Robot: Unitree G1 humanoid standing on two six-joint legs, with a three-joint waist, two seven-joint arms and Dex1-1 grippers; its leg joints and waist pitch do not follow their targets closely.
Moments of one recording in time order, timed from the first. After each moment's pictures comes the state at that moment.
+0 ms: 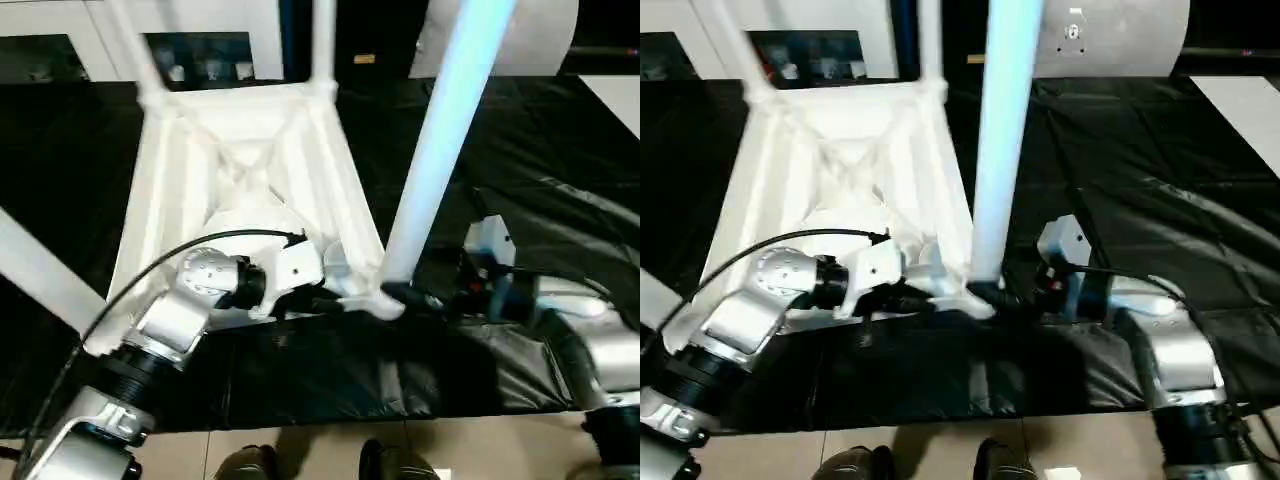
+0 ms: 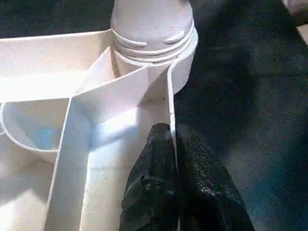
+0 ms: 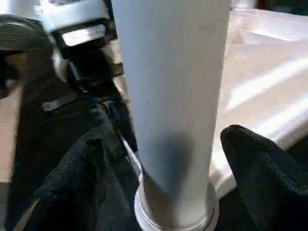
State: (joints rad) left arm -0.52 0.40 -0.36 0.28 0.02 0.13 -1.21; right arm -0.28 -0.49 0.02 0.05 0.33 0.27 1.20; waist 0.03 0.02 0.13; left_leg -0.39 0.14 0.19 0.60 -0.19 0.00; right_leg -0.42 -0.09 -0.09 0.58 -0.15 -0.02
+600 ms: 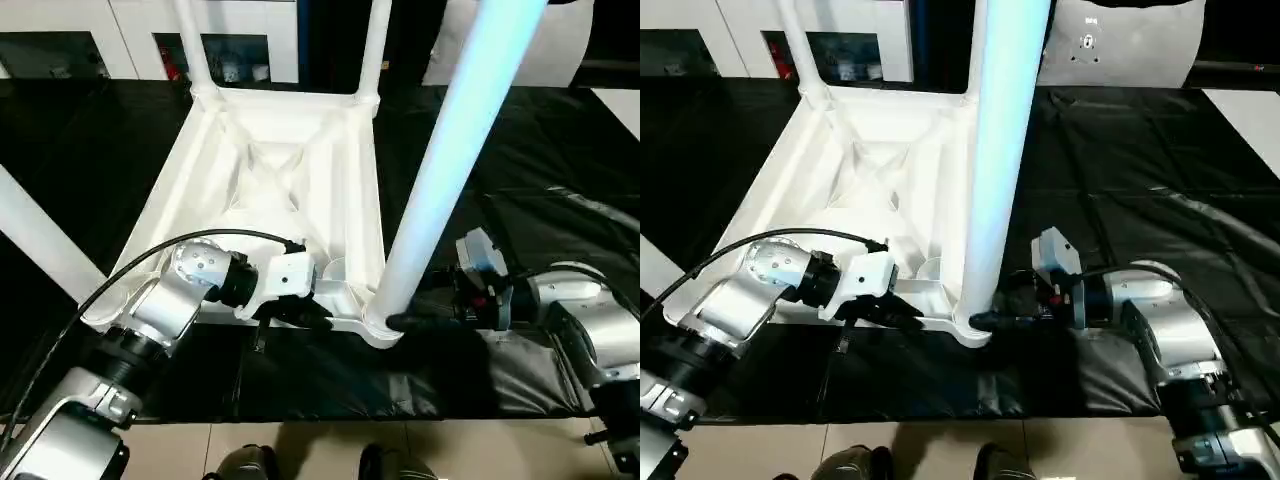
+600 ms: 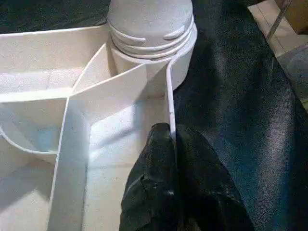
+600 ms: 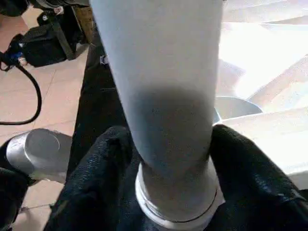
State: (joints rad) left arm -0.59 0.45 -0.41 0.37 0.01 0.02 -1.35; right arm -0.39 -0.55 0.13 0.21 0.32 0.22 1.40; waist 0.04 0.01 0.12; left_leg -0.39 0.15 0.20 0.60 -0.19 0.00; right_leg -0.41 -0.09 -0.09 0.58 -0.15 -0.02
